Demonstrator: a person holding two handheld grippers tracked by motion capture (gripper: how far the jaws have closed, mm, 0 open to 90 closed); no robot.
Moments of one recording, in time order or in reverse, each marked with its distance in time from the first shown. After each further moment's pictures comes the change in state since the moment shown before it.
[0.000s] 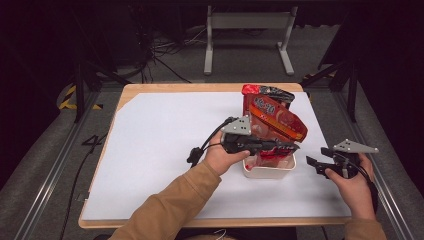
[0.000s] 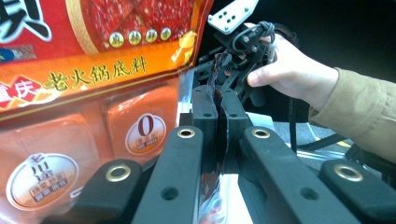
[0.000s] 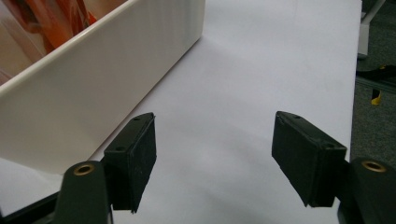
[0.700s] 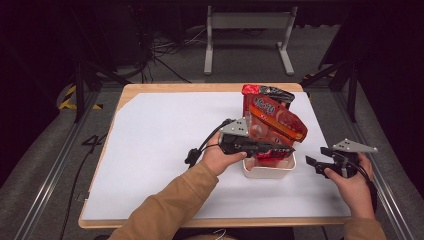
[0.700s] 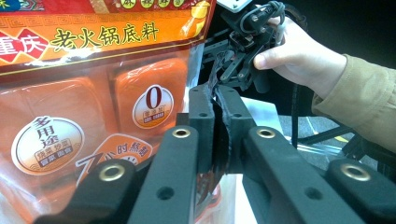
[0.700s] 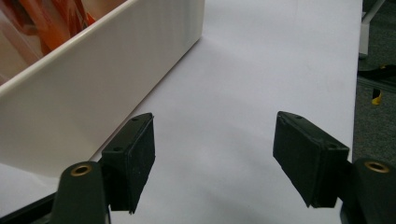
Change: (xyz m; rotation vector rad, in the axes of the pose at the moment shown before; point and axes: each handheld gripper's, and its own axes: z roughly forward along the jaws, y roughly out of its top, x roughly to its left) left arm 0.006 -0.012 -0.003 0.032 0.006 -0.043; right arm 0.000 0.001 0.003 -0.004 0.000 0.001
